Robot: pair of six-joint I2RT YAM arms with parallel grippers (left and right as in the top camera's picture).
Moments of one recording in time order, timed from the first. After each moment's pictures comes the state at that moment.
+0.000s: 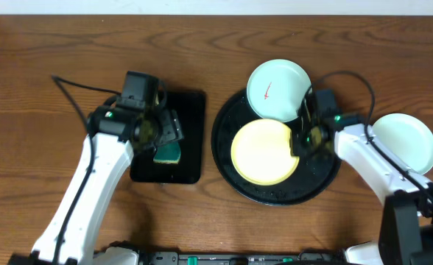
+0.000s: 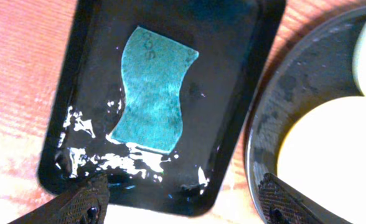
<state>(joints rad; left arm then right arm) -0.21 1.37 1.17 -1.02 0.08 -0.50 0.25 1.62 1.01 -0.73 -0.12 0.24</state>
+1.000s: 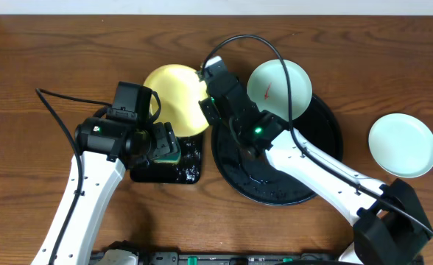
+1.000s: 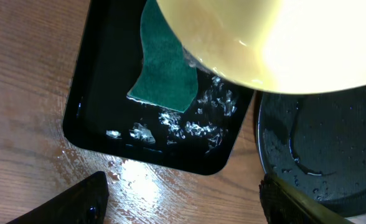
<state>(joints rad) -0.21 1.28 1.17 -1.16 0.08 -0.50 0.77 1.73 1.28 -0.12 0.27 0.09</state>
